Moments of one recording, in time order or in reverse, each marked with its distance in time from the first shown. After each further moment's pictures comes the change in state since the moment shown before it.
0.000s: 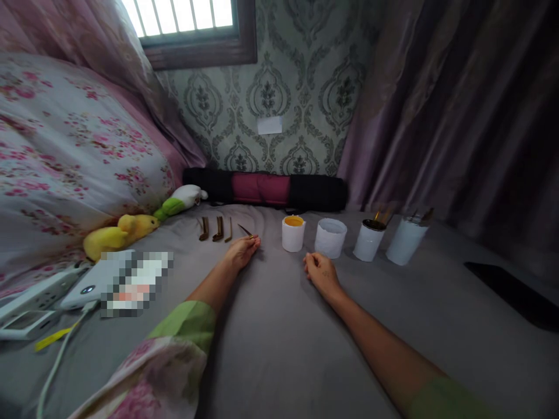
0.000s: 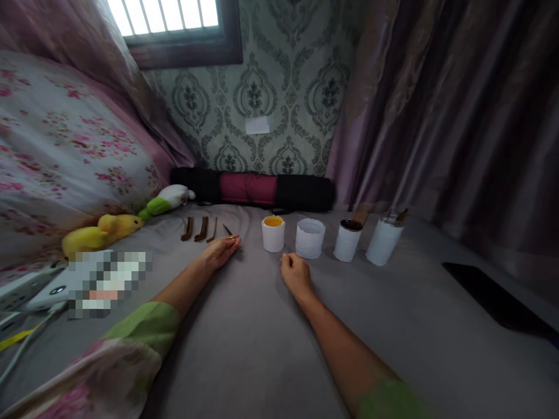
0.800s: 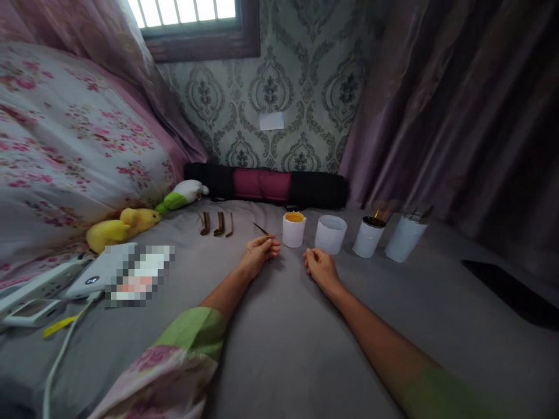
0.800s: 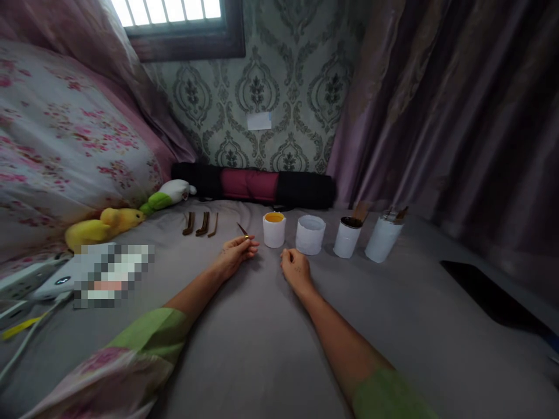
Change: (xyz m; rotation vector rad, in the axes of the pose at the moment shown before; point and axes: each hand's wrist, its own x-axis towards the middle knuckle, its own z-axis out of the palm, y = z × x) left_hand -0.057 -0.026 0.022 0.108 -0.300 0.156; right_hand -0.002 -0.004 -0.001 0.050 -0.011 0.002
